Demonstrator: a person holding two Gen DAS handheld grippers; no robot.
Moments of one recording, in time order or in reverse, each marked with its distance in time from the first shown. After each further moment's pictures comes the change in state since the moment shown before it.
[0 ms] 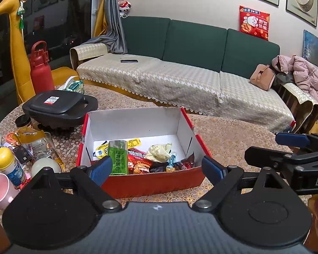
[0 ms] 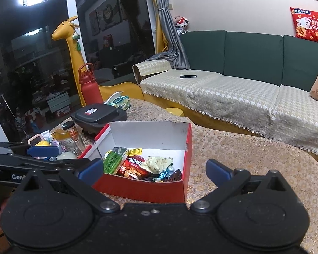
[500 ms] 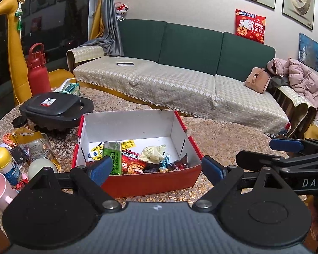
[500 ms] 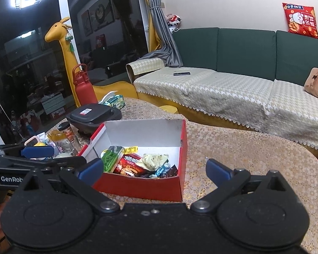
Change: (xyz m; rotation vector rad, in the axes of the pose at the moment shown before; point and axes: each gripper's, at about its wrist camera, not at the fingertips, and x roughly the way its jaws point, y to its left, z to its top) left arm -0.009 -0.007 -0.003 -0.001 -0.014 -0.022; right arm -0.004 0.001 -0.004 0.020 0.017 -0.030
